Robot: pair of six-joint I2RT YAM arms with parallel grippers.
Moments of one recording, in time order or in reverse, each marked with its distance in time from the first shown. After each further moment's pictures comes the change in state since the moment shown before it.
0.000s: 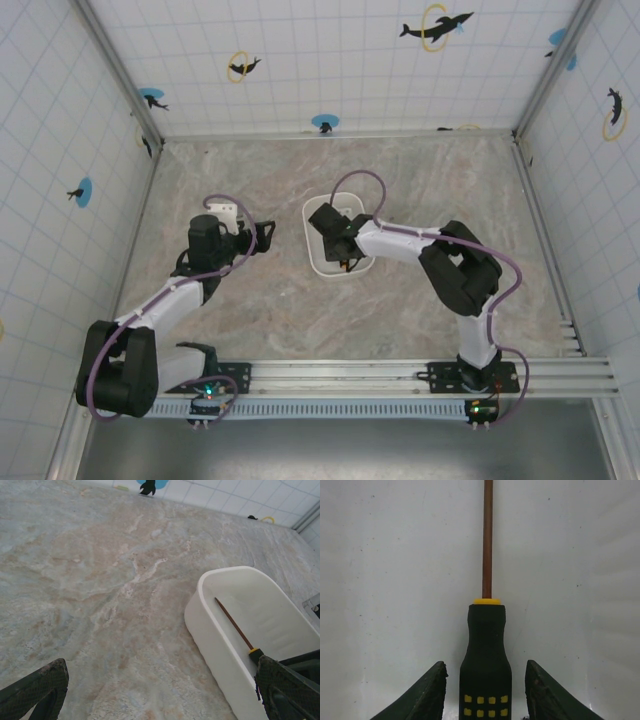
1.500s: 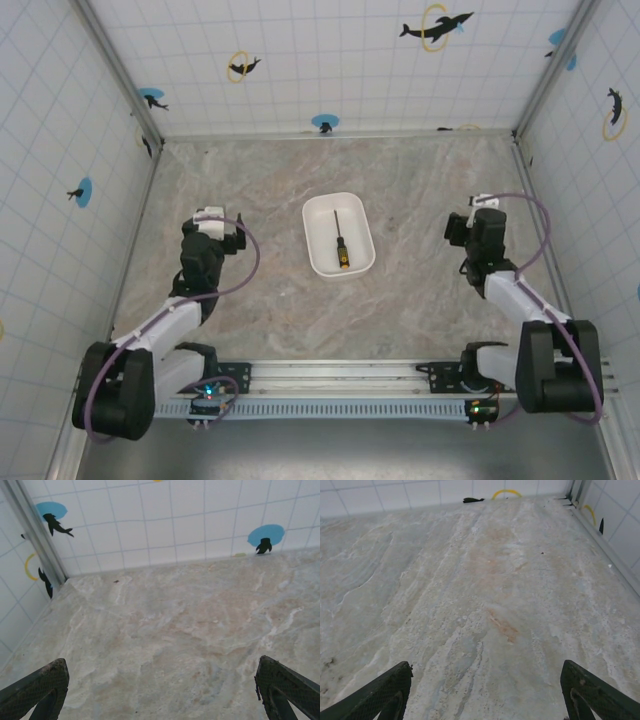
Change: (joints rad) left arm 0.000 -0.111 -0.170 0.309 -0.507 0.364; right arm -0.817 -0.785 -0.871 0.803 -0.140 -0.530
